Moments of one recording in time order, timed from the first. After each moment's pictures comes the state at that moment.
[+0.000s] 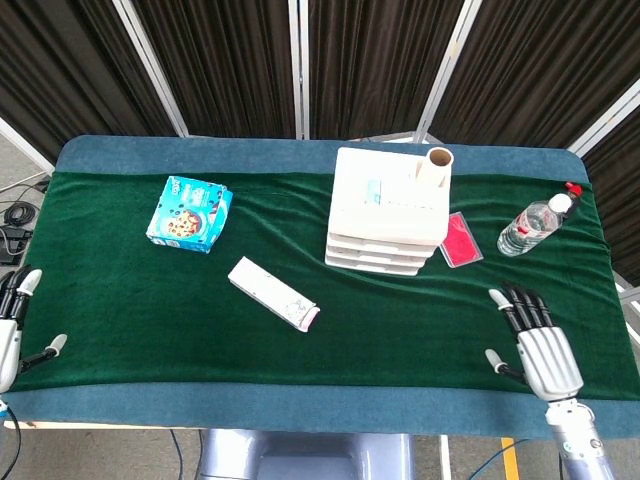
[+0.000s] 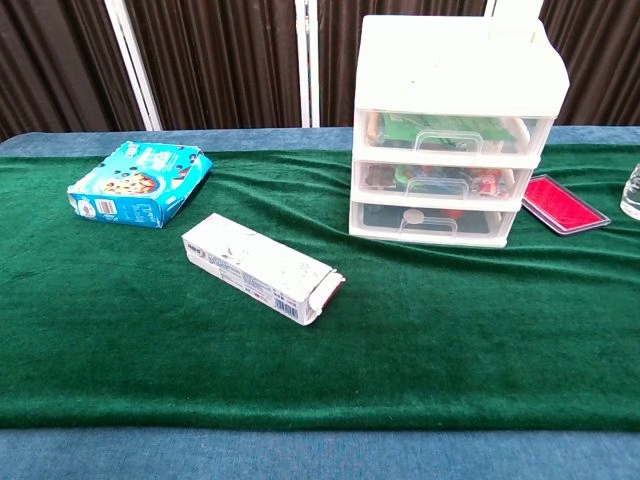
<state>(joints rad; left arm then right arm) -0.07 -1.23 -0.07 -1.47 1.52 1.59 -0.03 0.15 -1.25 0.03 -1.58 -1.64 1.48 0.04</state>
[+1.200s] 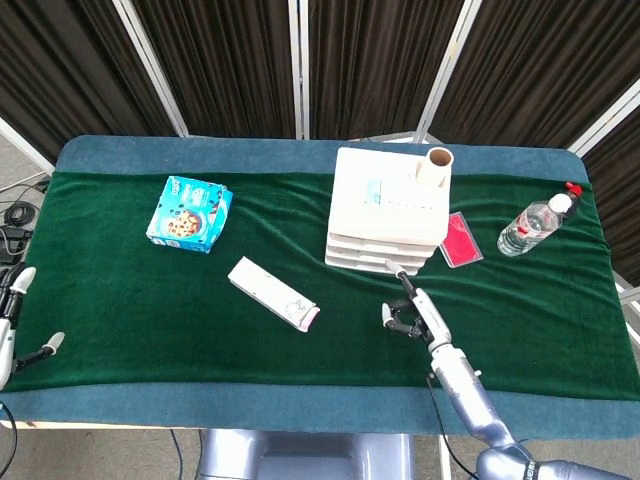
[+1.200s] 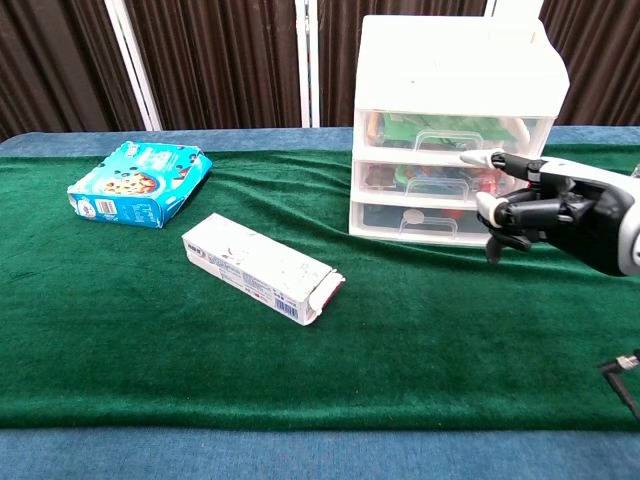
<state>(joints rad) -0.07 -1.22 -0.08 -1.46 1.52 1.59 -0.08 0.43 -1.51 0.28 -1.74 -1.15 0.95 0.61</state>
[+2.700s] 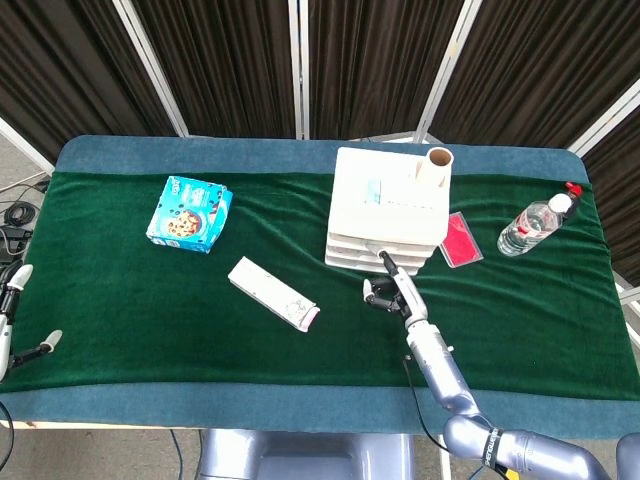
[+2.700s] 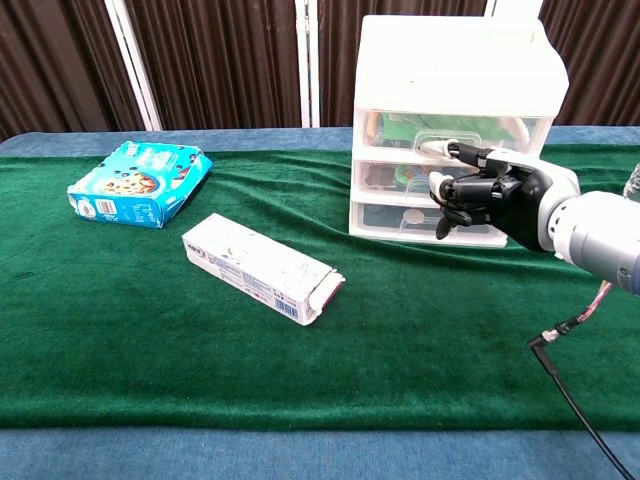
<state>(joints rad) -0.08 -1.21 -0.09 -1.45 1.50 1.56 -0.12 0.53 -1.66 0.38 -1.57 -1.05 0.90 0.62</state>
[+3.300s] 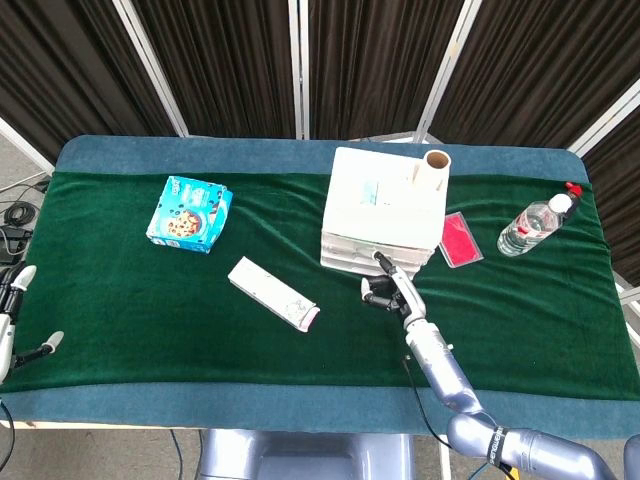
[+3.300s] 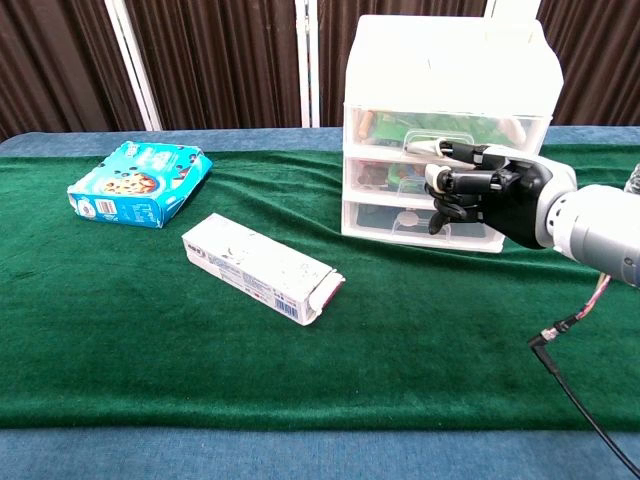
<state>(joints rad) -0.08 -1.21 -0.08 -1.45 1.49 1.54 -0.12 0.52 -1.64 0.39 -1.60 -1.09 0.84 0.73</state>
